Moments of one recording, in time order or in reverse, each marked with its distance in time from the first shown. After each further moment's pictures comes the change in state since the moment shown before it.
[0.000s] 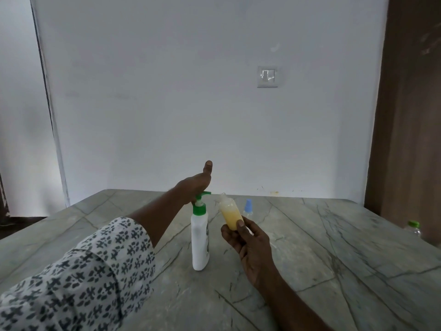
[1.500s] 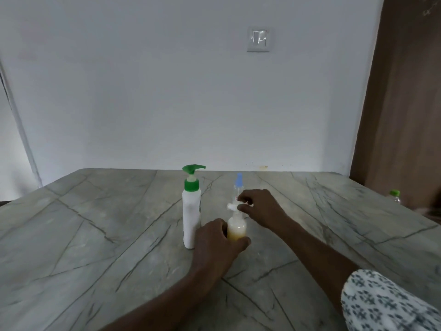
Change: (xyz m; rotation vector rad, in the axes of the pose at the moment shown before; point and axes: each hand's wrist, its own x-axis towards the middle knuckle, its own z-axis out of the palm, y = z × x) left_hand -0.080 -0.109 0.128 -0.002 0.148 0.452; right_hand 0.072 -0.039 -0.057 -1.773 -0.174 -0.321
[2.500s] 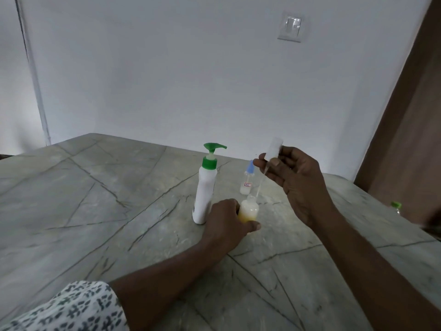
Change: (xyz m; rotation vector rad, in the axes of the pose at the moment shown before) left_hand 0.005 -0.003 -0.001 0.010 -0.037 0.017; right_hand -0.054 -0.082 -0.077 1.076 0.181 -0.014
